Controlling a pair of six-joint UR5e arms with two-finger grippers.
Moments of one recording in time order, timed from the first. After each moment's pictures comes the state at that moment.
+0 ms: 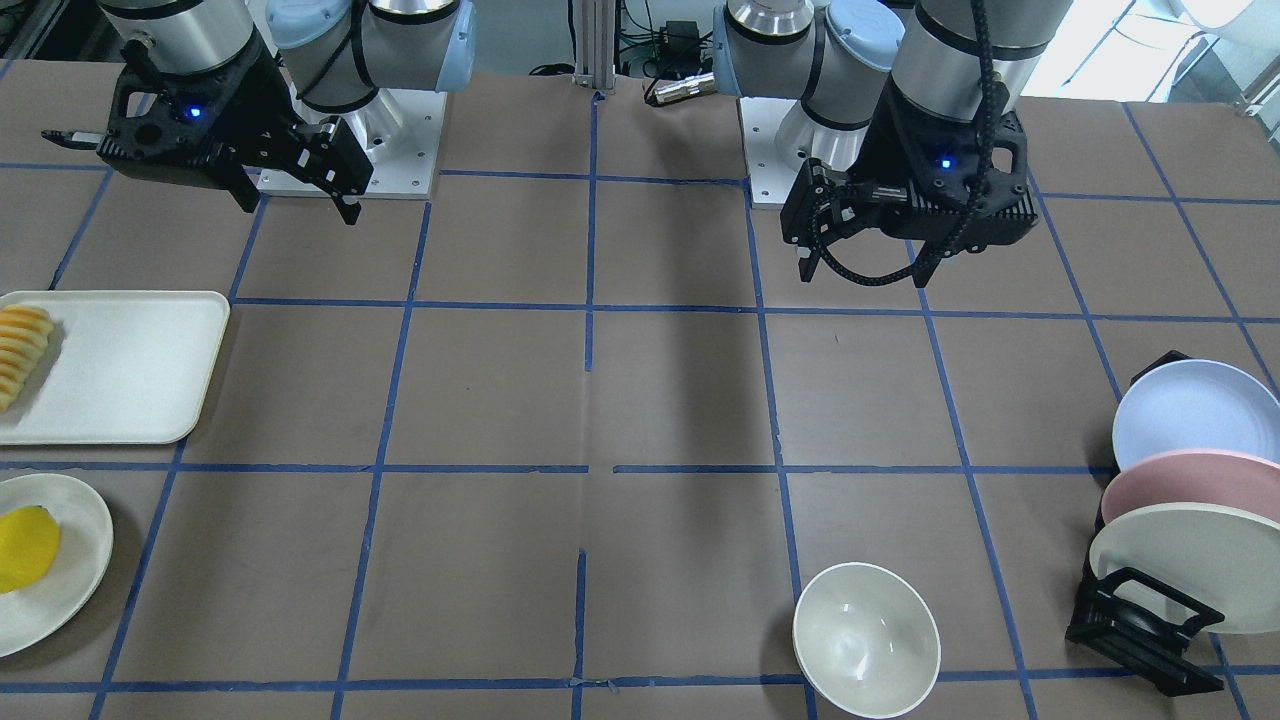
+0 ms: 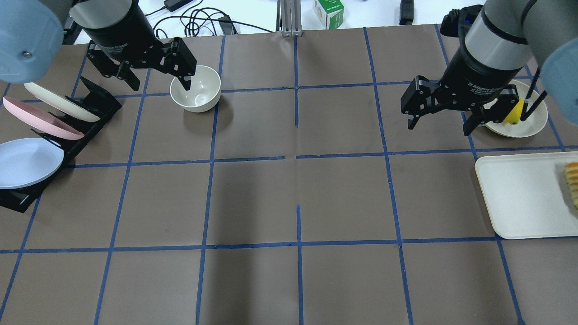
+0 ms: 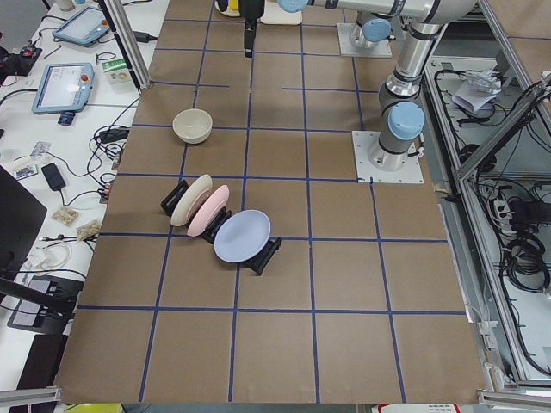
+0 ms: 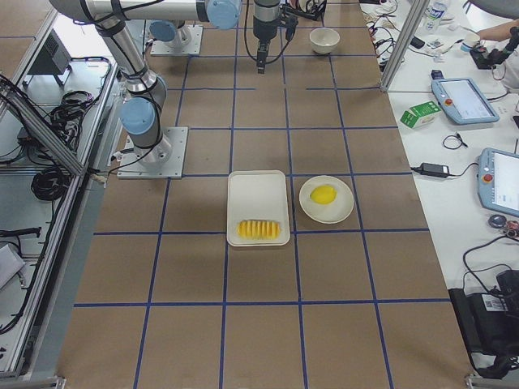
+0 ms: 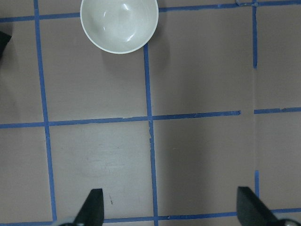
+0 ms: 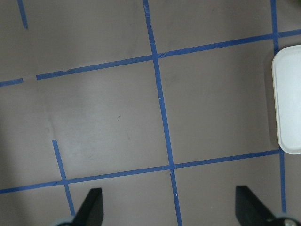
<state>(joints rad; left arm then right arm) -1.61 -1.62 -1.46 -1.55 1.58 0.00 1.53 -1.68 1.67 -1.53 -1.53 0.12</state>
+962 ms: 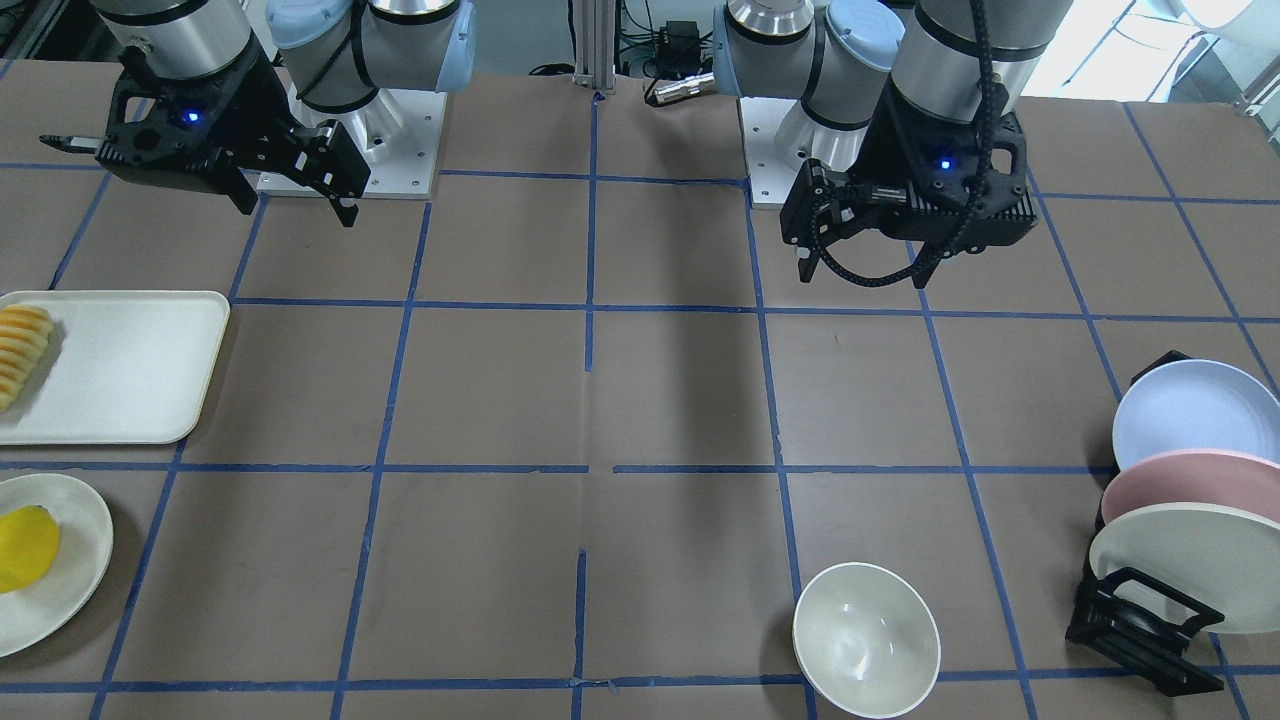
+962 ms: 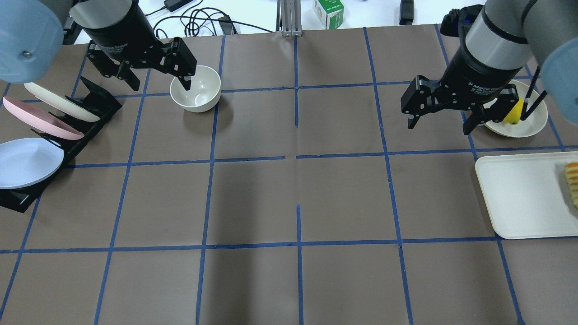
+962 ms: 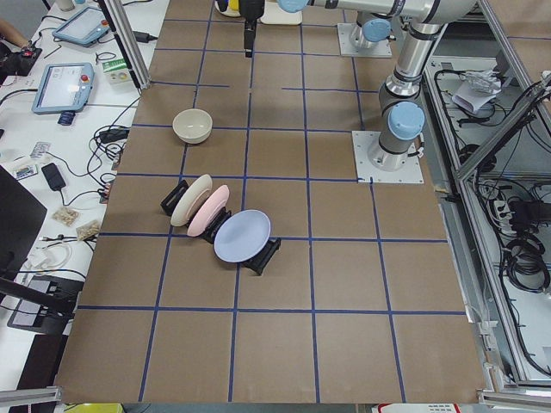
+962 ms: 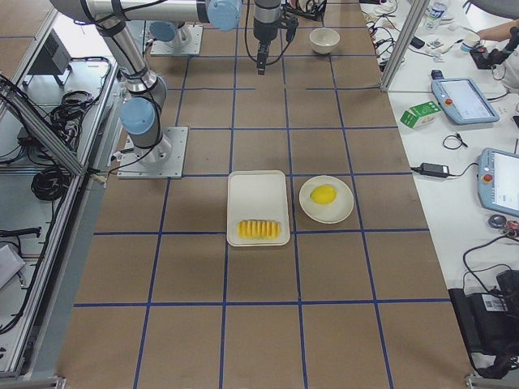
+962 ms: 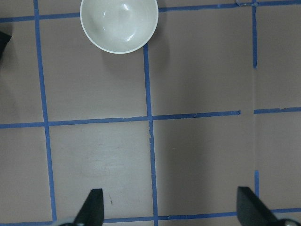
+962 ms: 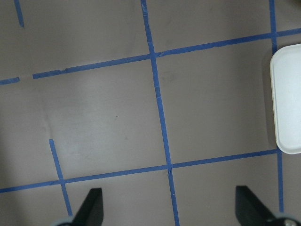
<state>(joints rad) -1.61 -1.62 -1.46 -1.55 1.57 0.00 1.53 -1.68 1.68 -1.52 -1.54 0.11</state>
